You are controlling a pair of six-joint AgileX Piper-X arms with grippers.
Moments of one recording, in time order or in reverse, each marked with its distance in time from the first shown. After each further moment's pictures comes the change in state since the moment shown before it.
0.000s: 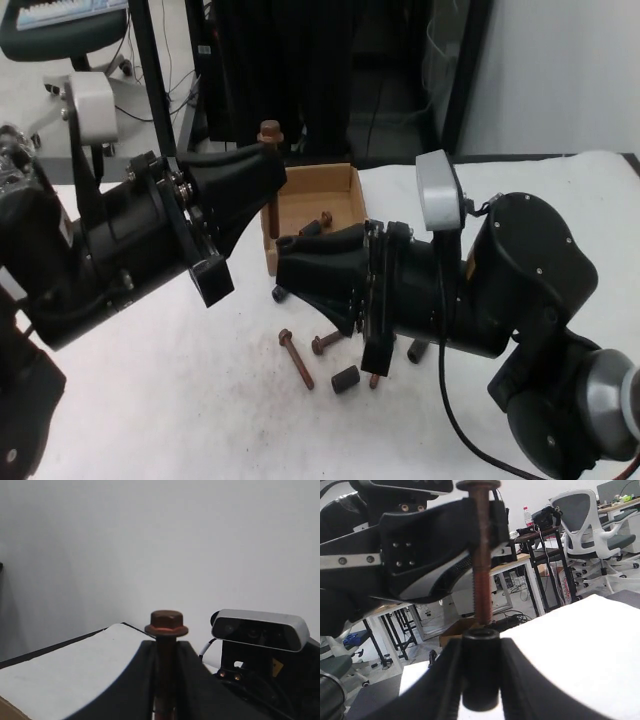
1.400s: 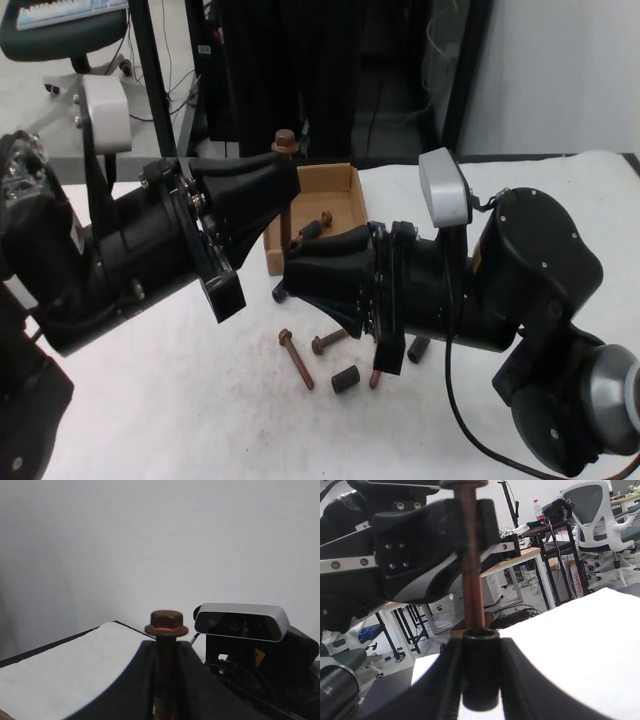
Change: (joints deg) left arm -2.4 0.0 0.0 0.2 -0.3 1.5; right arm -1.5 0.0 0.0 0.0 -3.8 1.6
